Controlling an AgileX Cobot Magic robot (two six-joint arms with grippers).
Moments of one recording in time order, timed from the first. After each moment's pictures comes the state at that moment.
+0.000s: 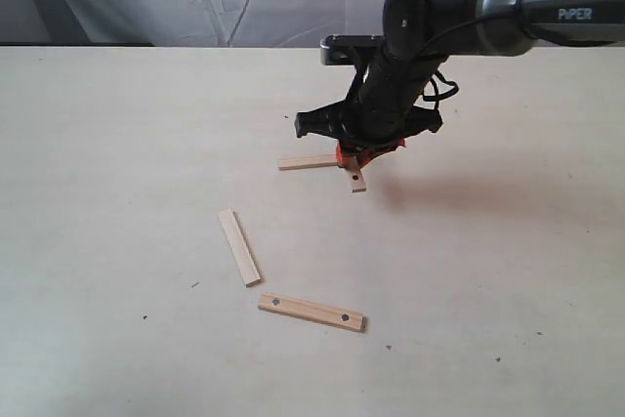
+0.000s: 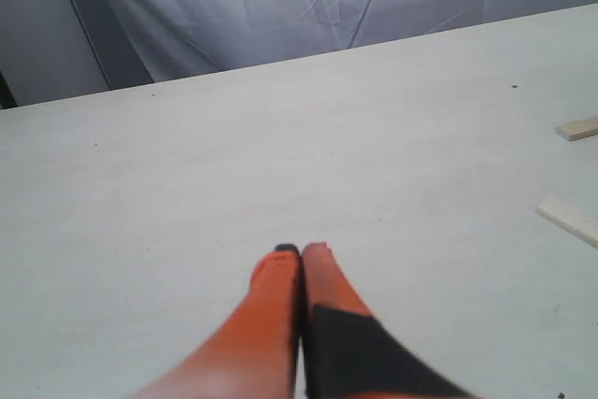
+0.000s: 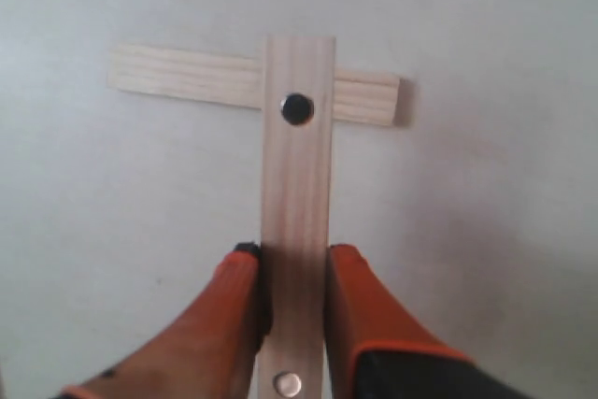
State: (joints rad) left arm -0.01 0.01 0.00 0.20 0.34 -0.07; right arm 0.51 2.11 -1.51 0.17 0.75 0.17
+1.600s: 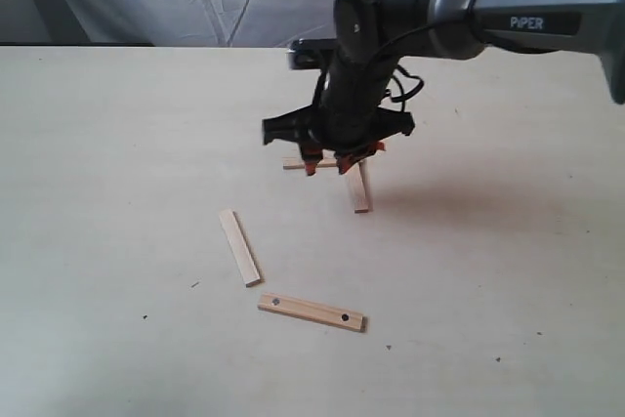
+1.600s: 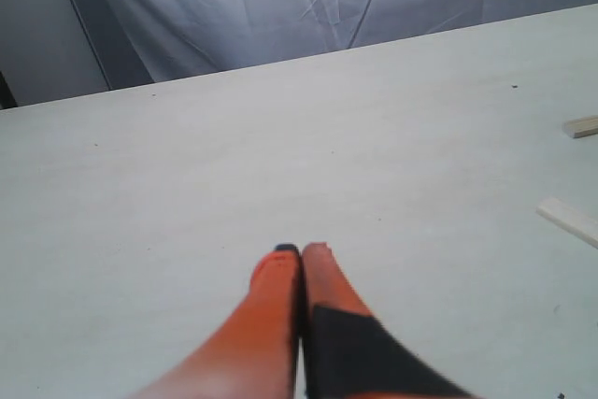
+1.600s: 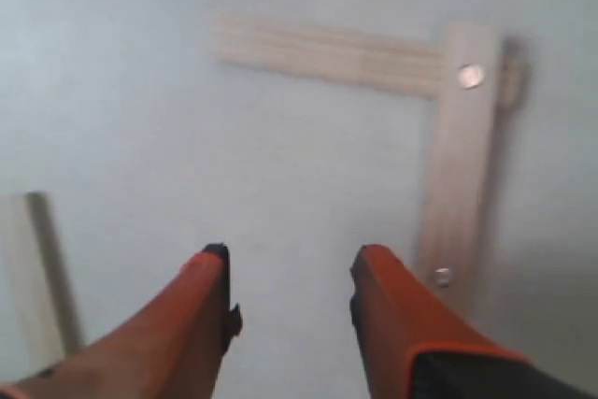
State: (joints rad) left arm -0.01 0.01 0.00 0.20 0.34 -0.07; right arm 0.63 2.14 -1.60 0.08 0.84 0.33
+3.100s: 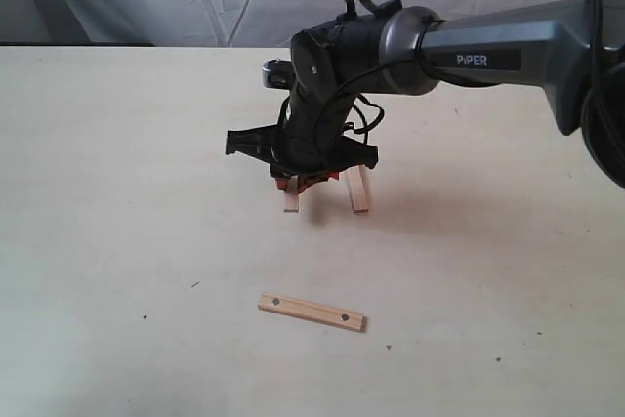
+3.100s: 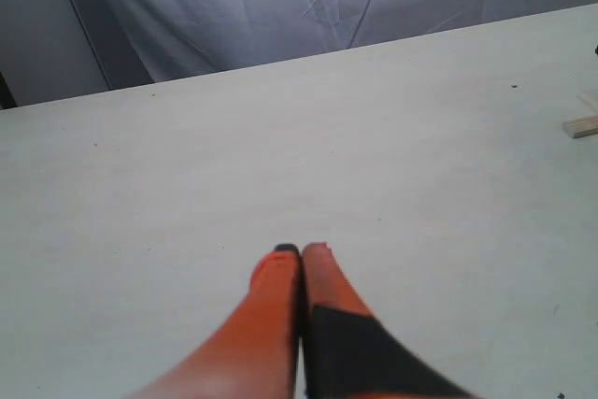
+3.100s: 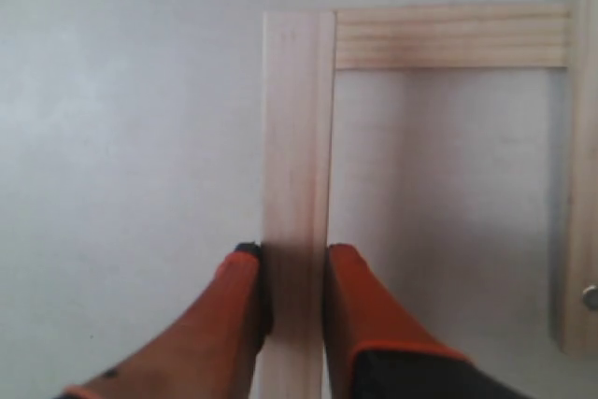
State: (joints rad) left arm -0.01 0.01 0.00 0.20 0.34 -0.07; right arm 0.70 2.19 -1.60 0.06 0.73 0.59
